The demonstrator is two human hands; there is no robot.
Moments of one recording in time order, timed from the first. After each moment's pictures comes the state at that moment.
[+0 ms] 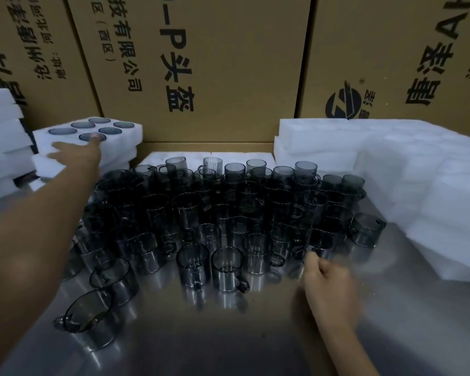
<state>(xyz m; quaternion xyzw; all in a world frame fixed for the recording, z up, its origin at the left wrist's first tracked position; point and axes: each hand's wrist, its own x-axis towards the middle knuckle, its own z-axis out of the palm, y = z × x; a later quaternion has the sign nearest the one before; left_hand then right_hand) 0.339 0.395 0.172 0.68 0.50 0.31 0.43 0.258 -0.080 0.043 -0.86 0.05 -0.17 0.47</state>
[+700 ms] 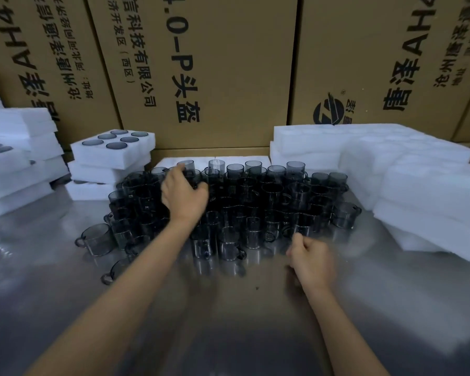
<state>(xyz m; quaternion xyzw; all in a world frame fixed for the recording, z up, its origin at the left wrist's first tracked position) 0.230 0.140 0.144 0.82 0.23 0.37 0.38 0.233 -0.084 0.058 -0.85 0.07 -0.11 0.51</state>
